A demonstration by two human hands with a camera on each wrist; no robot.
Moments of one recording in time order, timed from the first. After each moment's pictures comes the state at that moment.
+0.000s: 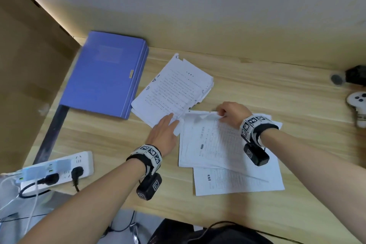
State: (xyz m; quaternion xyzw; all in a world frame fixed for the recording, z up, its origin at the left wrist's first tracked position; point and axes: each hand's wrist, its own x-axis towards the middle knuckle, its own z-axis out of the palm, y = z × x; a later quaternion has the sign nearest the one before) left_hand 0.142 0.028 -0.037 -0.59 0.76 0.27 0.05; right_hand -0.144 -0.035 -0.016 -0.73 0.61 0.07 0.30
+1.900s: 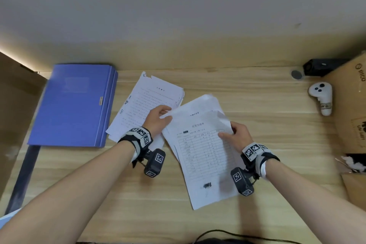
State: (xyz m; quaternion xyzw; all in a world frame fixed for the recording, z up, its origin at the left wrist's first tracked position) left_hand 0.068 -0.080 -0.018 -0.61 0.59 0.51 -0.16; right_hand -0.215 0.044 -0.027 -0.38 0.74 -0.28 0.48
